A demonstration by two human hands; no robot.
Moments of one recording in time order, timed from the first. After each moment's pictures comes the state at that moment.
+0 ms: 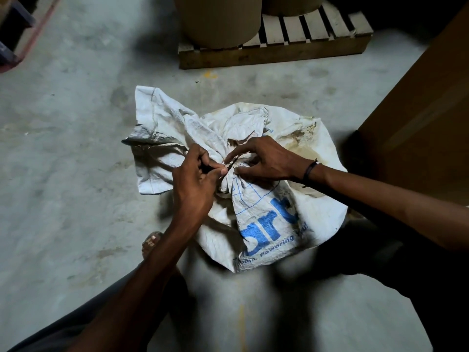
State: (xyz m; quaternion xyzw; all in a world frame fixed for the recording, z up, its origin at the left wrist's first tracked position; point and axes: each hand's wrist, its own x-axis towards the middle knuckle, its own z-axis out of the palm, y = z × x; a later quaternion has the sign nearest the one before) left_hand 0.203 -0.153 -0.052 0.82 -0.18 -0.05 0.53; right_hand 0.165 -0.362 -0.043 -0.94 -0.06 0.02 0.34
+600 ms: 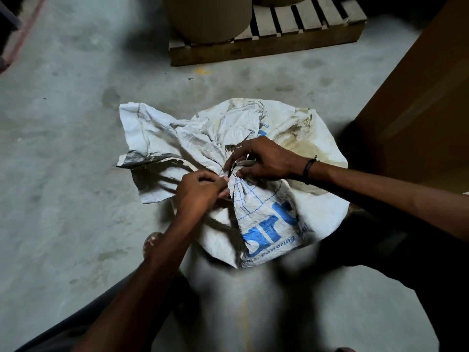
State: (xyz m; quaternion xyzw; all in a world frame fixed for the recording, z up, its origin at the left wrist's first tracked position) left_hand 0.197 -0.171 -0.064 0.82 0.04 -0.26 0.51; right_hand 0.158 -0.366 -0.050 -0.93 -0.05 0.06 0.36
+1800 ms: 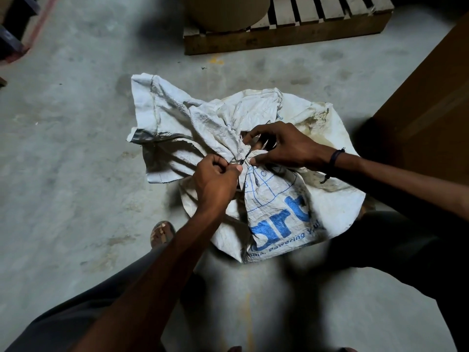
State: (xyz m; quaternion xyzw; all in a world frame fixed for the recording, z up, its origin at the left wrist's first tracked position) left_hand 0.189 -0.187 -0.081 0.82 0.06 -0.15 0.55; right_hand 0.161 -0.382 -0.058 -0.89 0.06 0.05 0.45
